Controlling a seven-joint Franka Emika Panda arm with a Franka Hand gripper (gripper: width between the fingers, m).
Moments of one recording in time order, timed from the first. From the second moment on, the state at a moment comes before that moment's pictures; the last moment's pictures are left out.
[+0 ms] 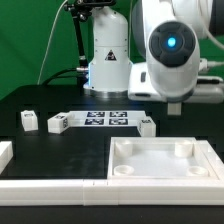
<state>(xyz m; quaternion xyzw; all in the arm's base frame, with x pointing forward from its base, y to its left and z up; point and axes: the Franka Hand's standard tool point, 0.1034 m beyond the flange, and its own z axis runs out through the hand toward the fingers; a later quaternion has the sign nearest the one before) 0.360 0.140 0.061 -0.88 0.10 0.46 0.07</state>
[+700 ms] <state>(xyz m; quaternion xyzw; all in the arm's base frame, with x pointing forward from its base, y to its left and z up) 0.376 0.141 0.073 -0.94 0.10 0.33 0.07</state>
